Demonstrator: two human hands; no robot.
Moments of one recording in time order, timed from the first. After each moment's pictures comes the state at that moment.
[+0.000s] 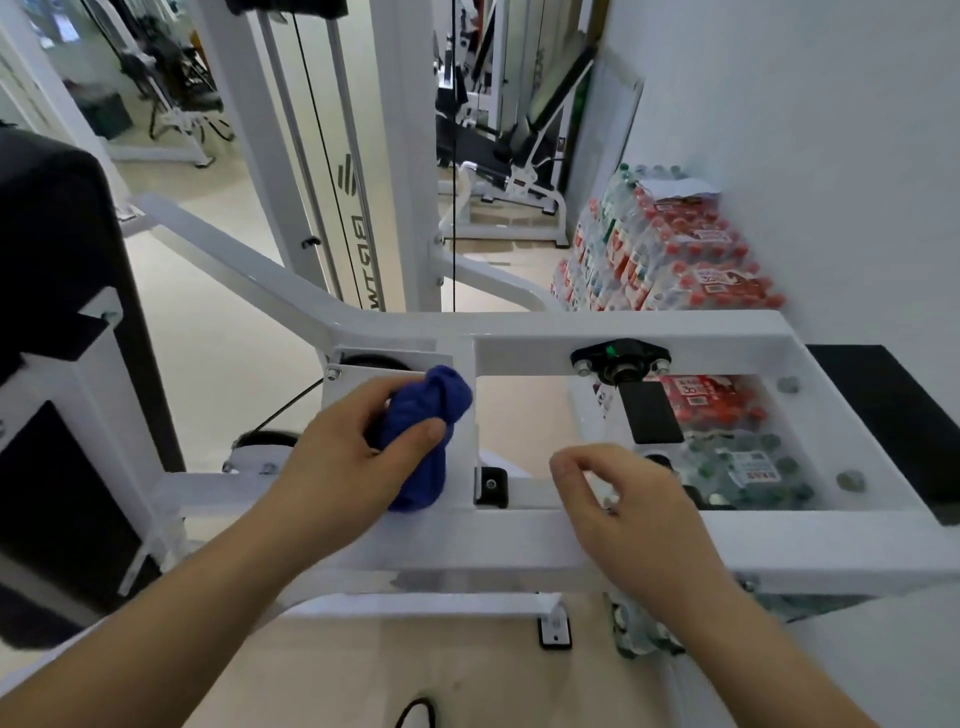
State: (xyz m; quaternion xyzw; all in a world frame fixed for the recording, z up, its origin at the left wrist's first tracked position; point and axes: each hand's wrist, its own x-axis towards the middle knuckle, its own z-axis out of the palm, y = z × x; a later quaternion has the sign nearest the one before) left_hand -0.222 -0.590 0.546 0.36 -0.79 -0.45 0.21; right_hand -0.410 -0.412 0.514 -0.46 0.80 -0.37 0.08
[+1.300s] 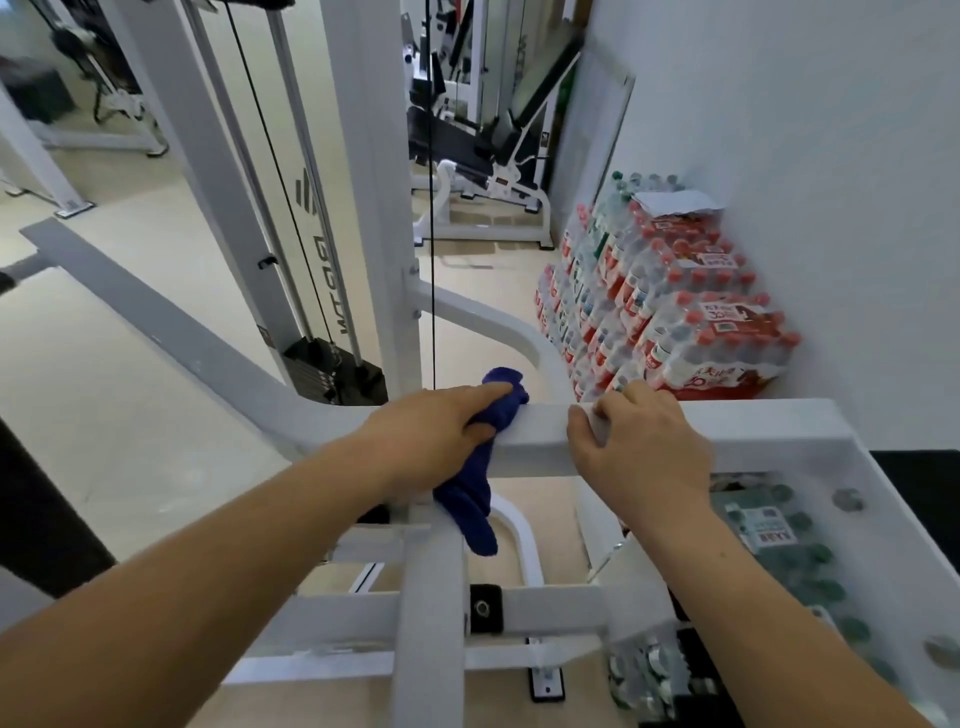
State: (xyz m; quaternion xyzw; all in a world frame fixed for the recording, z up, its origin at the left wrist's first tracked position) left_hand -0.400 -0.734 0.534 0.26 -0.94 -0.23 -0.07; right_hand -0.551 -0.571 0.509 -0.37 0.92 -0.11 -0.10
